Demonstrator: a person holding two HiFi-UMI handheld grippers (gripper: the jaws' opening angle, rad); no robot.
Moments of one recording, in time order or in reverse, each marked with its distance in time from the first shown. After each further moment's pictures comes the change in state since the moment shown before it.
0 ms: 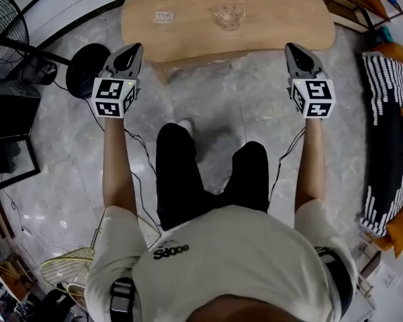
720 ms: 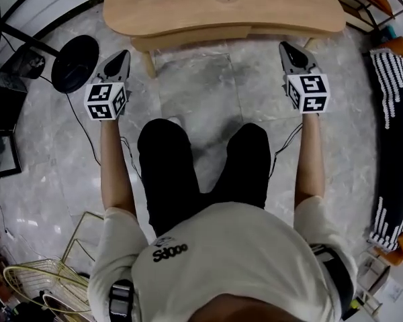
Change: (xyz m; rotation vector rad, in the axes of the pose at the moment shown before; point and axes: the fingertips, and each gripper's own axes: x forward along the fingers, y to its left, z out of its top) left arm 0.007 -0.057 -0.193 -0.092 -0.022 0.123; right arm 0.015 0.049 -0.176 -0.036 -0.030 0.025
